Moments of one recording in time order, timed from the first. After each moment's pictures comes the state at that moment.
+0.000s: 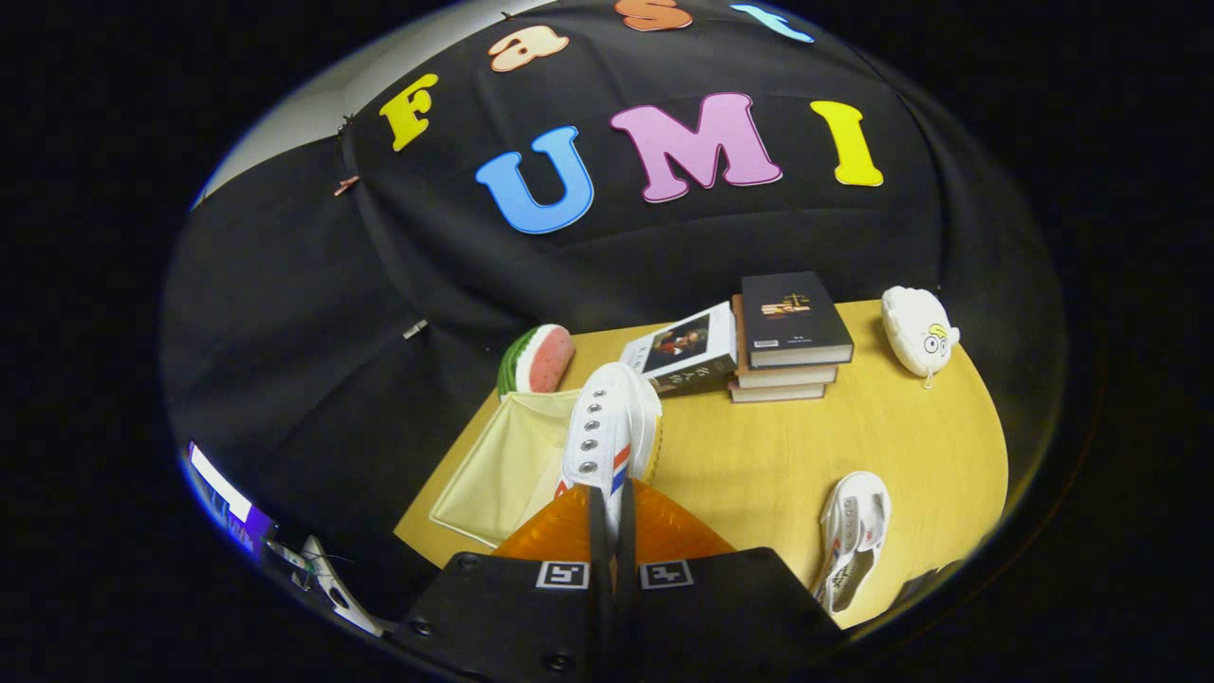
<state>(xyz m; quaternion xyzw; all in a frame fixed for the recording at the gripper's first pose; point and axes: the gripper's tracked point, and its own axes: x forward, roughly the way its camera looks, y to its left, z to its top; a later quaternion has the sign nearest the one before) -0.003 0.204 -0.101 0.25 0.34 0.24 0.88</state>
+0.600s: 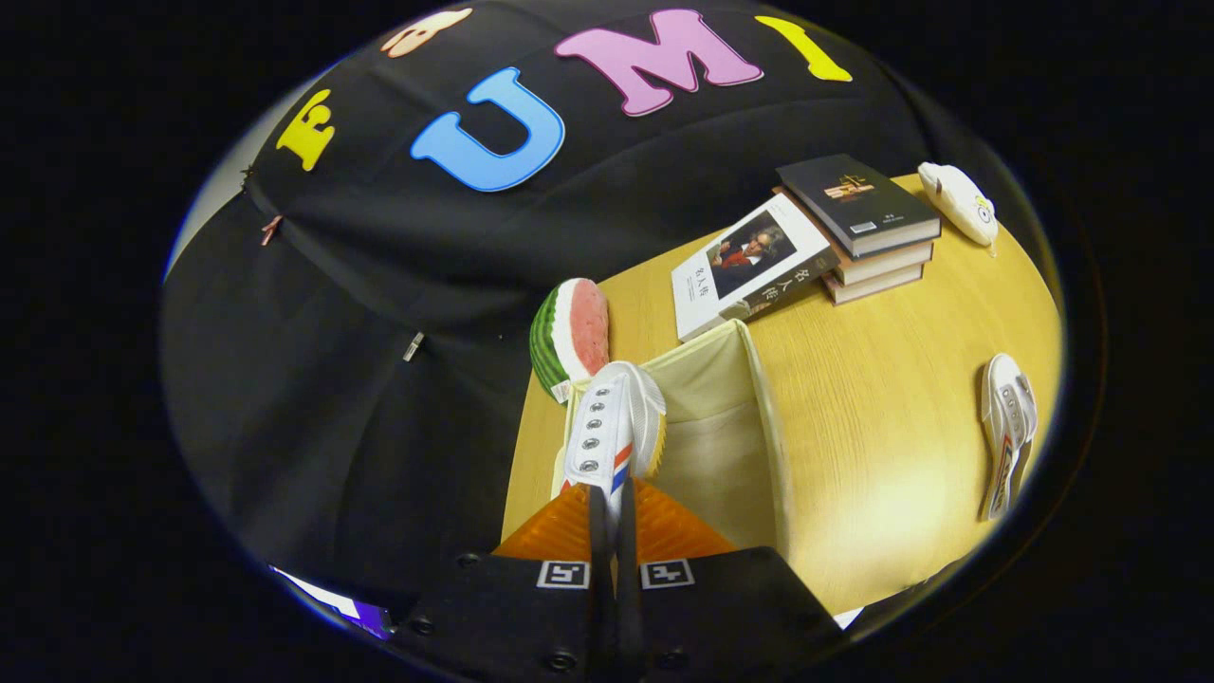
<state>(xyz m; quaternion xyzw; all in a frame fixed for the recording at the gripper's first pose) 0.031 0.360 -0.143 0.35 0.46 0.18 0.80</state>
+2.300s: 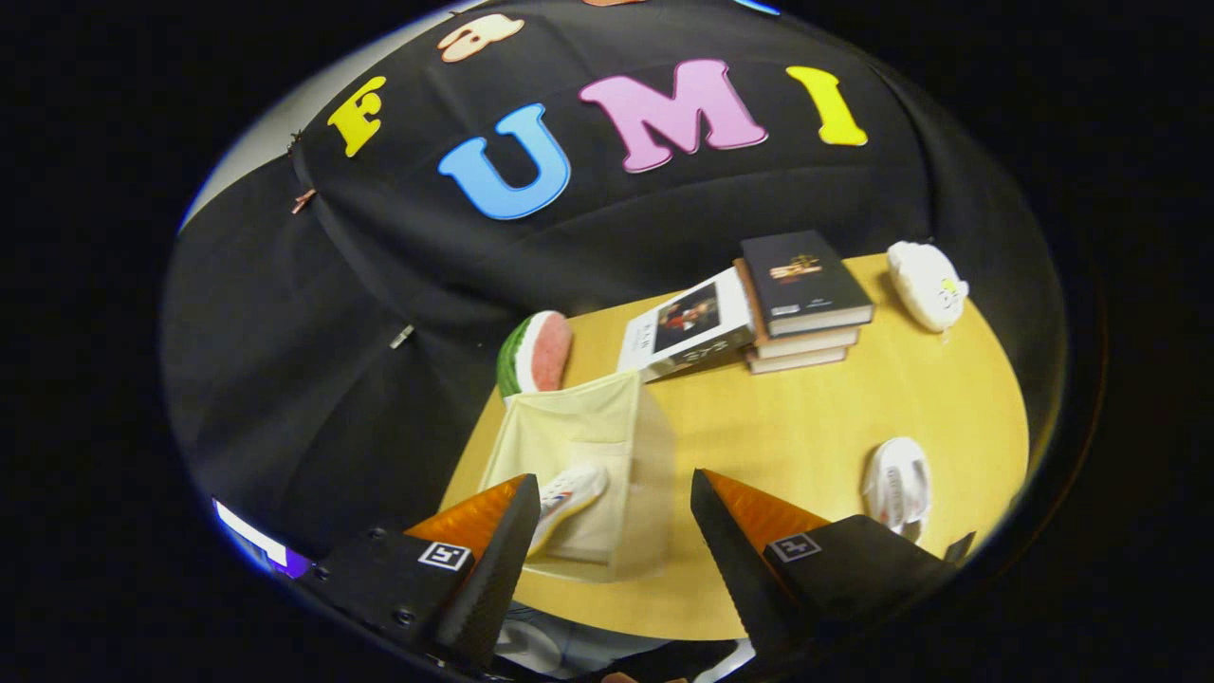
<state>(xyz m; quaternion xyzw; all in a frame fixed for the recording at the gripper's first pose) 0.015 0.159 -0.135 0.23 0.38 0.16 0.88</state>
